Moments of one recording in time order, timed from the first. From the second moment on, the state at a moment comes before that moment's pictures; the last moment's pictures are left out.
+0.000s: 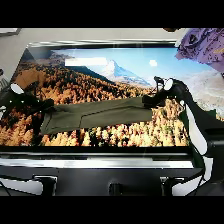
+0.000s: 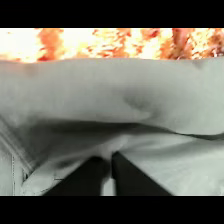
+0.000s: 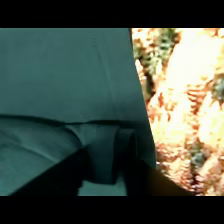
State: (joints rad) left arm 0.22 -1.66 1.34 1.23 -1.20 -1.41; right arm 0.05 -1.77 1.48 -1.26 1.11 1.57
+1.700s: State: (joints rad) left arm -0.07 -1.70 1.51 0.87 -1.11 -1.56; right arm -0.05 -1.57 1.63 -1.32 1.48 1.68
